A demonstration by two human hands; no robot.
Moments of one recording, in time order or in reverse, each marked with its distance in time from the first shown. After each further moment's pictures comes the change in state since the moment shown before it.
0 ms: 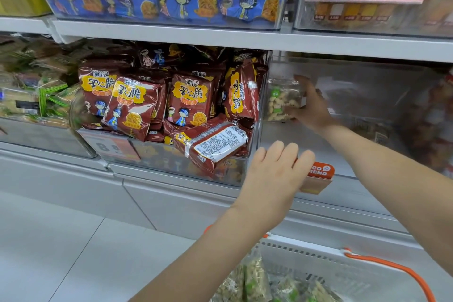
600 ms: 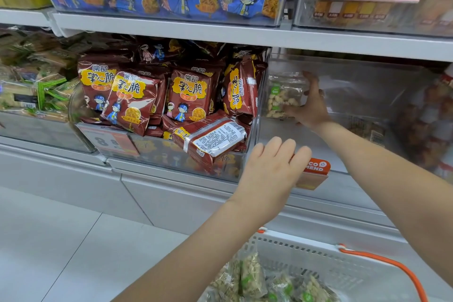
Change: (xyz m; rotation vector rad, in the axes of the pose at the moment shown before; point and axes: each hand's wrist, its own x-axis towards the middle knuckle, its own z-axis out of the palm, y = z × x) left_hand 0.001 -0.001 -0.003 0.008 -0.012 0.009; right_hand -0.008 -0.012 -0.003 0.109 0.039 0.170
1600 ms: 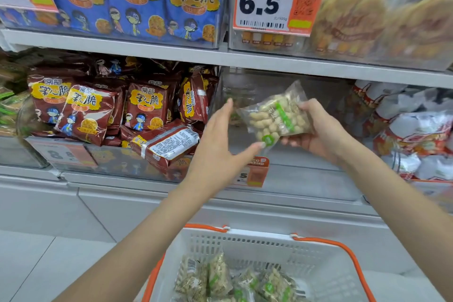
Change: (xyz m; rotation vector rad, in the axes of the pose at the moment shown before) left_hand 0.026 -0.003 -0.047 -0.864 -0.072 -0.422; right_hand -0.123 -0.084 -0.117 0.667 -0.212 0.354
